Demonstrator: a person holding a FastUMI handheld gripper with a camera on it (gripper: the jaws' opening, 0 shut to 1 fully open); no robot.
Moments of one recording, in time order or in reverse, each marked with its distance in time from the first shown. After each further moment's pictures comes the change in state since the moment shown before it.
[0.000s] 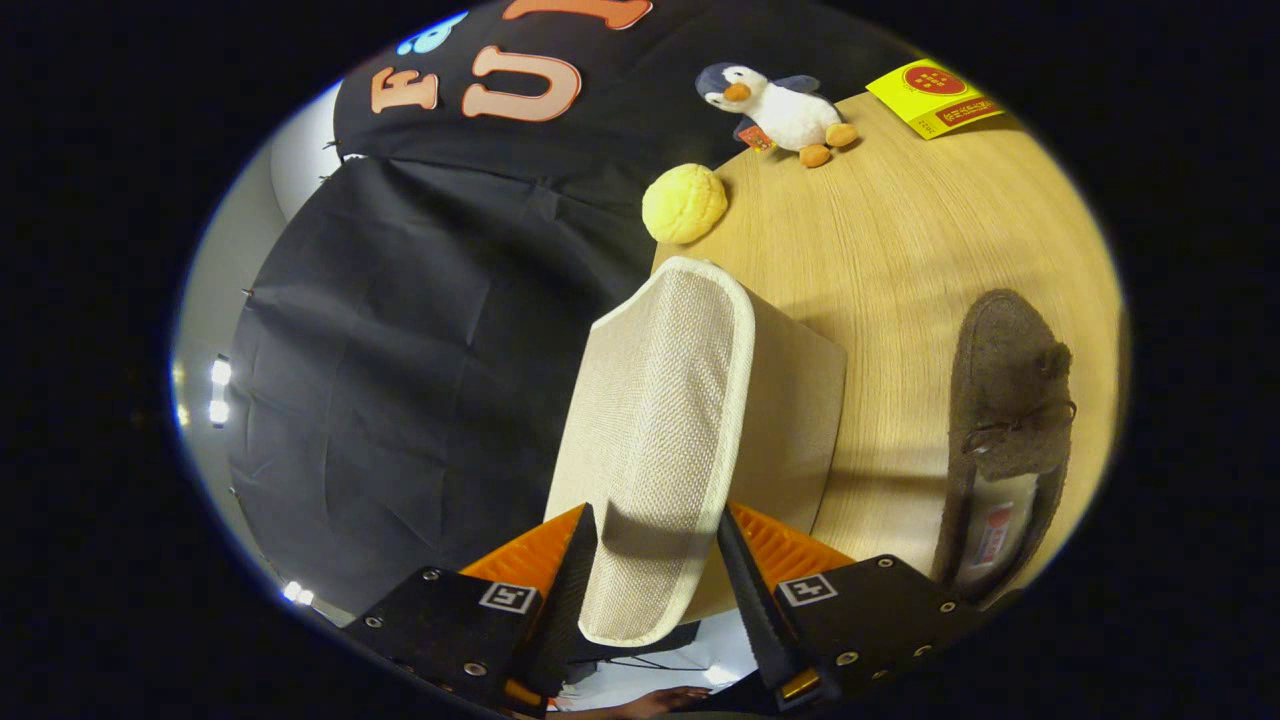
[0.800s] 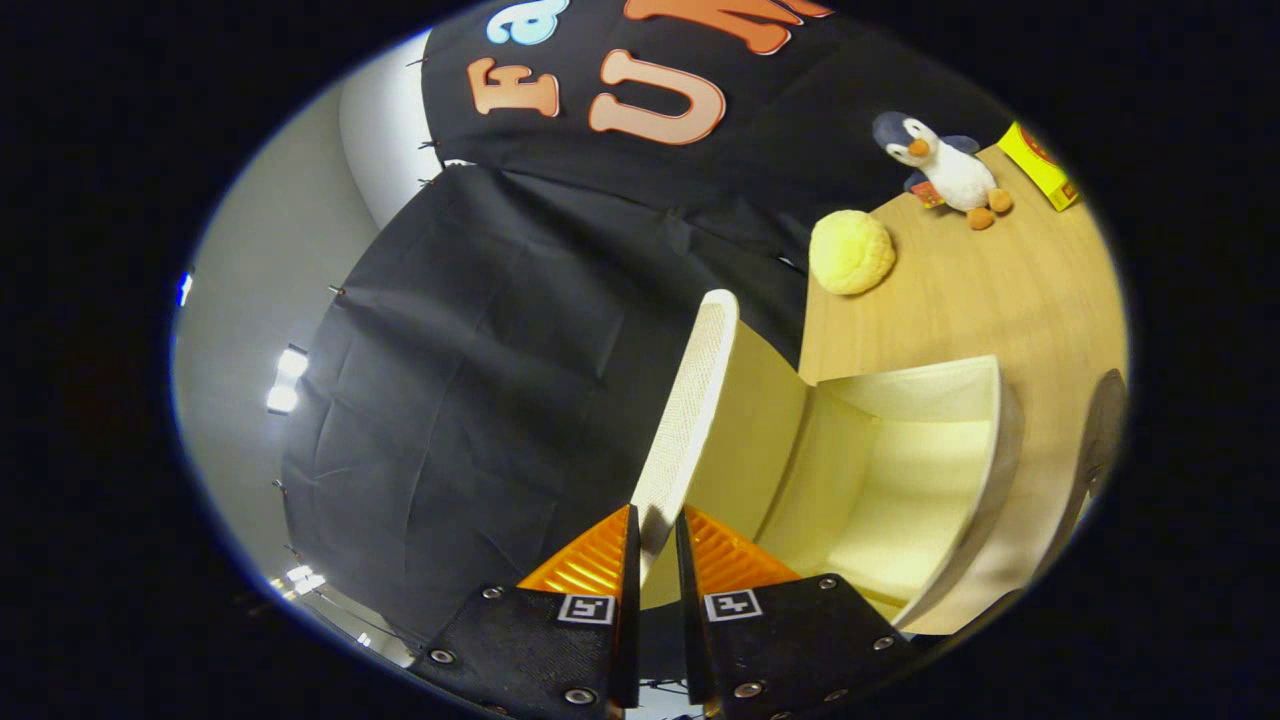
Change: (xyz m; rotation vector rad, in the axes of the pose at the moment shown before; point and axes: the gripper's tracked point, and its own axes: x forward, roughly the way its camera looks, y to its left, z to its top) arm 0.026 0.195 0.039 -0.094 -0.105 0.250
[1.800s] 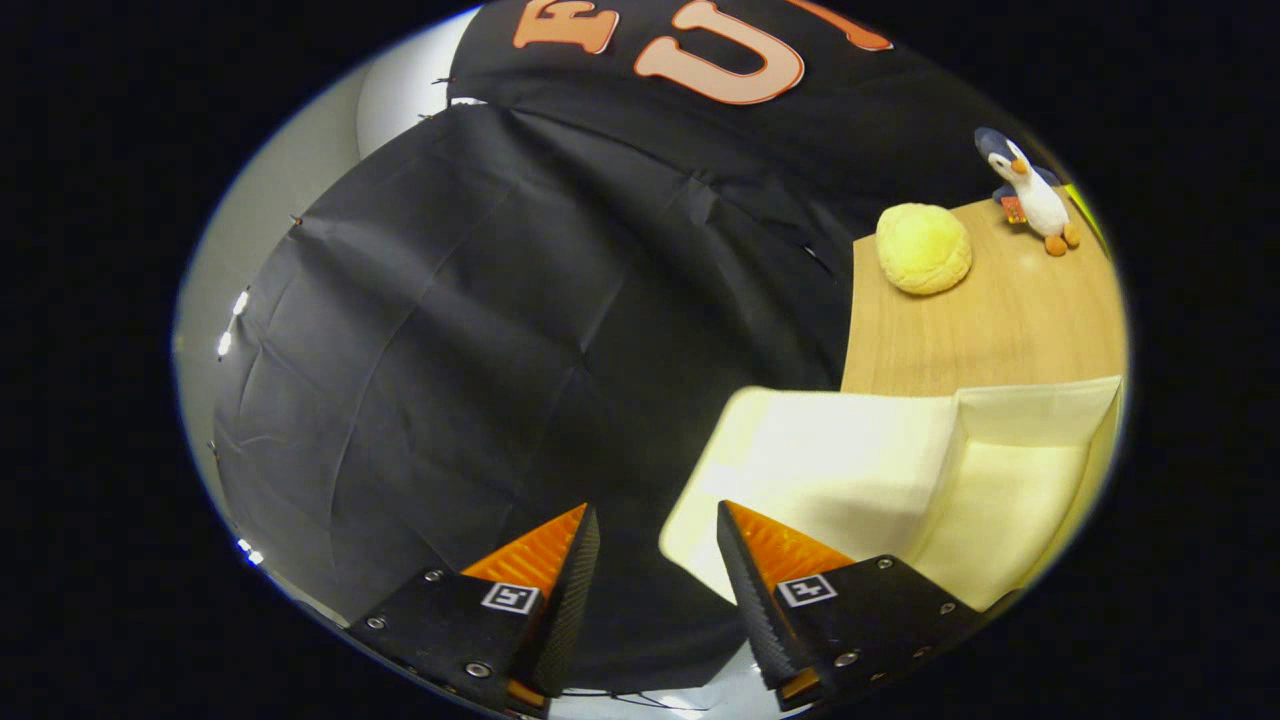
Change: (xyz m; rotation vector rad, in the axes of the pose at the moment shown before) arm 0.118 0.018 -0.026 -0.171 0.030 -0.157
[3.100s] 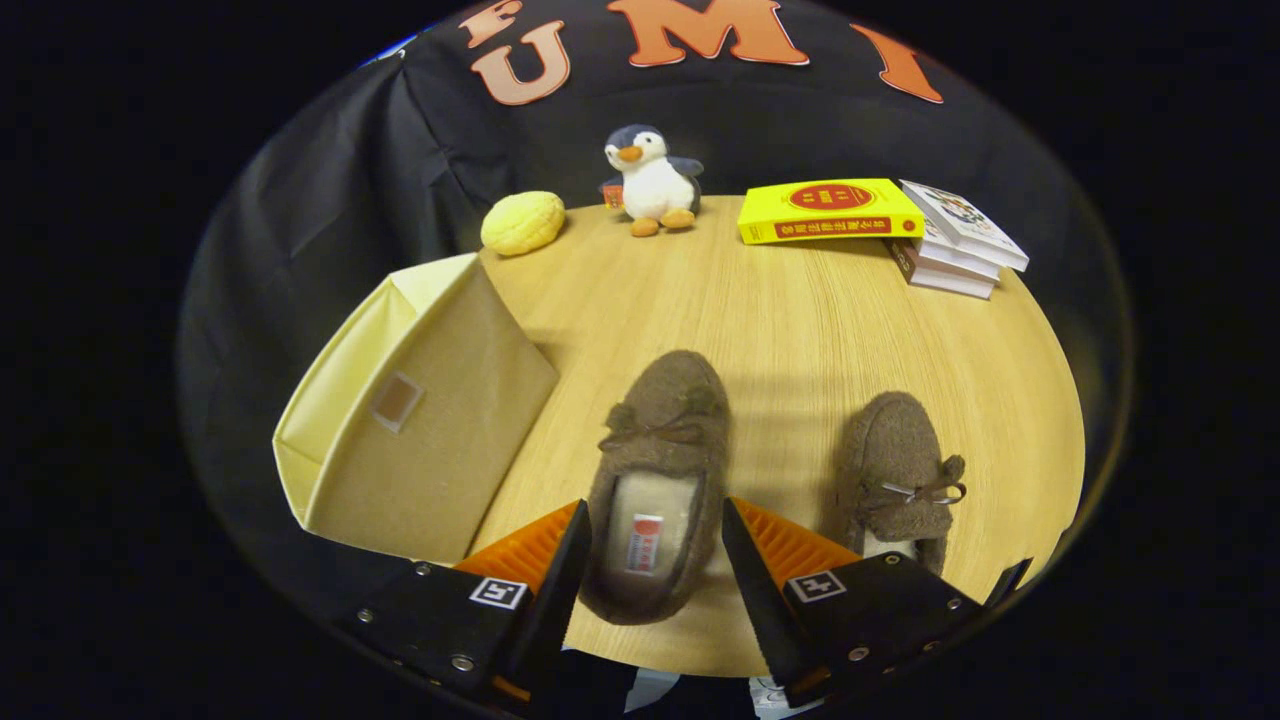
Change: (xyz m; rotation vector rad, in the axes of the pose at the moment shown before) arm -0.277 -0.396 -0.098 -0.184 0.057 -0.799
